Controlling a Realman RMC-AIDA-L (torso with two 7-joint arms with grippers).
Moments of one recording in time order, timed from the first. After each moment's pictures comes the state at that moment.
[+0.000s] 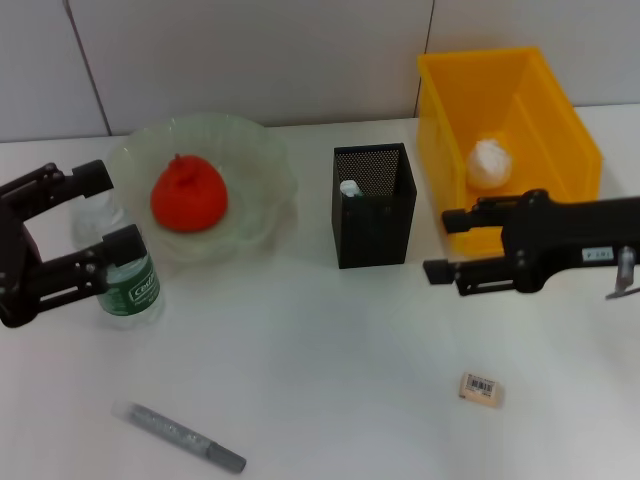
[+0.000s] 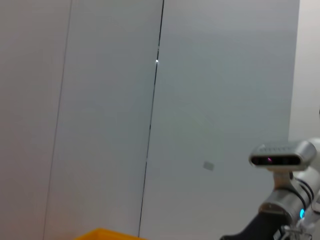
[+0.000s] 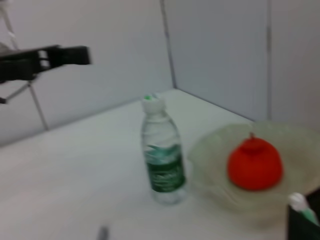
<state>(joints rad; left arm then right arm) -0.22 -2.06 0.89 1.08 1.45 1.77 -1.49 0.35 2.08 2.19 1.30 1.18 -1.60 1.83</state>
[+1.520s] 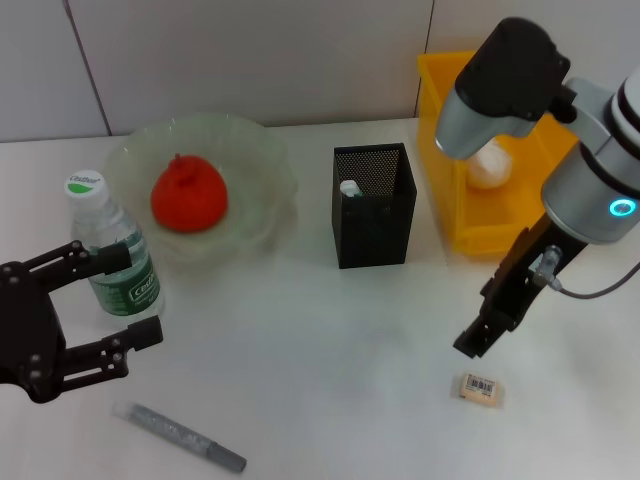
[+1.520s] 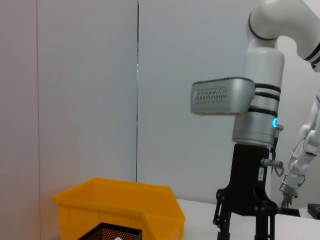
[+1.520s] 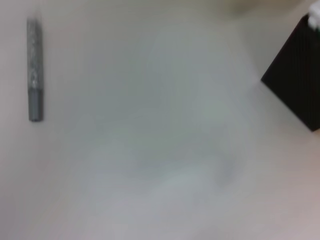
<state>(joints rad) -0.21 -2.06 0.88 0.99 1.60 1.79 -1.29 0.73 2.05 1.76 1.46 0.51 -1.87 2.60</state>
